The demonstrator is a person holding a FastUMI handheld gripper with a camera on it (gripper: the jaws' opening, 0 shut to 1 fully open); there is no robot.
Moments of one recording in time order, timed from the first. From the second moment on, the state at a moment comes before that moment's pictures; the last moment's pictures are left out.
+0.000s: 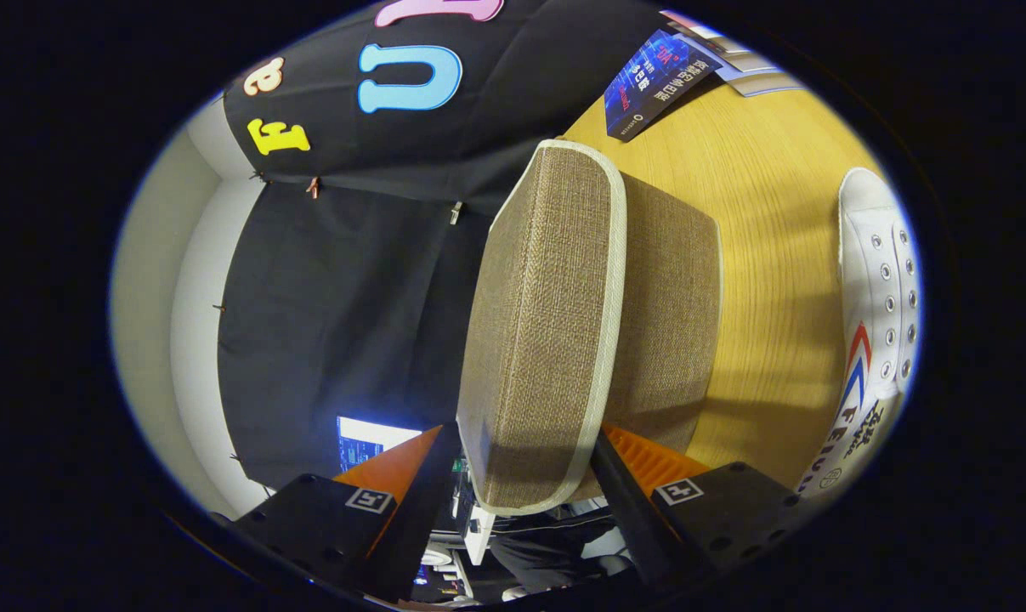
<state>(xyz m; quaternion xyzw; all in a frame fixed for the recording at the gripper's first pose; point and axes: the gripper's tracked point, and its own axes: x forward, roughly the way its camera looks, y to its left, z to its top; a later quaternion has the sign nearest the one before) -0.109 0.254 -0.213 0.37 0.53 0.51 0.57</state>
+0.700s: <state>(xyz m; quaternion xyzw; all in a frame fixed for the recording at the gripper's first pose) -0.104 0.251 -0.144 0.44 0.52 0.47 0.56</state>
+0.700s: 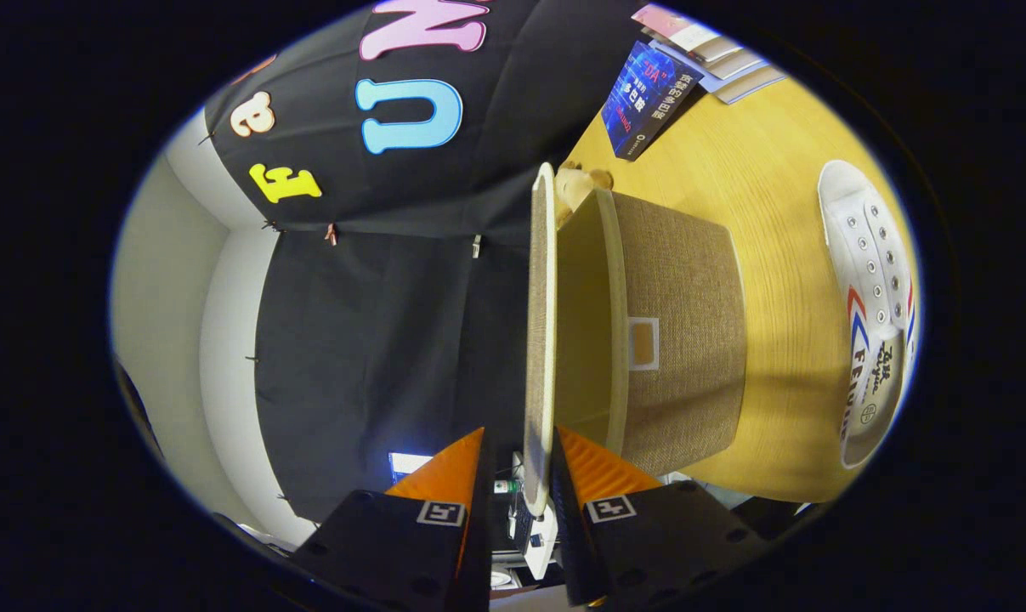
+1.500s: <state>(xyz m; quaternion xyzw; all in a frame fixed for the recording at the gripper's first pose) -0.104 0.275 -0.114 0.39 0.53 0.44 0.61</state>
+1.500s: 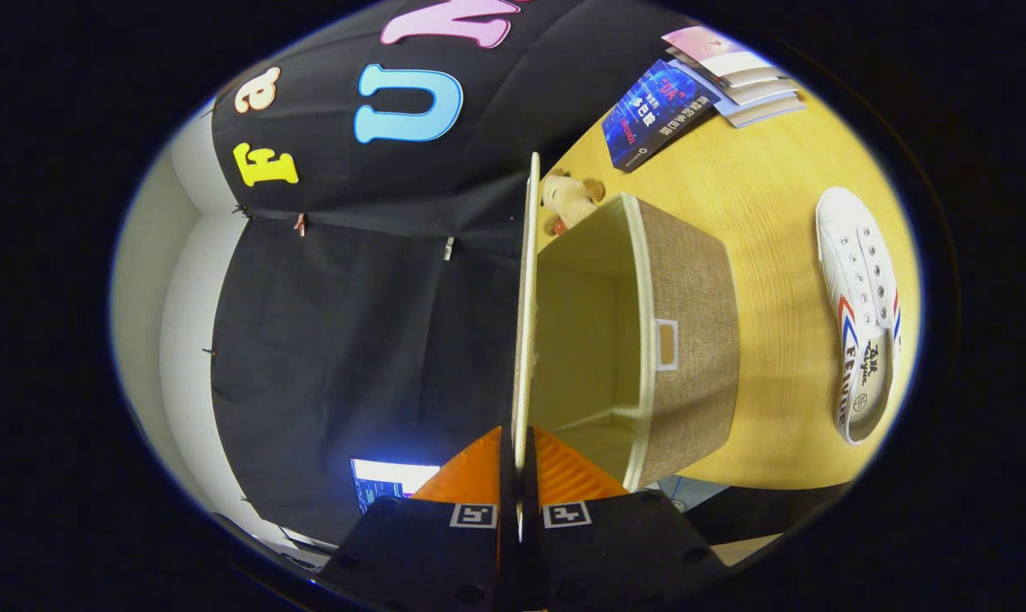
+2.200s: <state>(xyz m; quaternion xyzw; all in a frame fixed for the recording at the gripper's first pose) -0.124 0.402 -0.030 0.32 0.51 0.48 0.64</state>
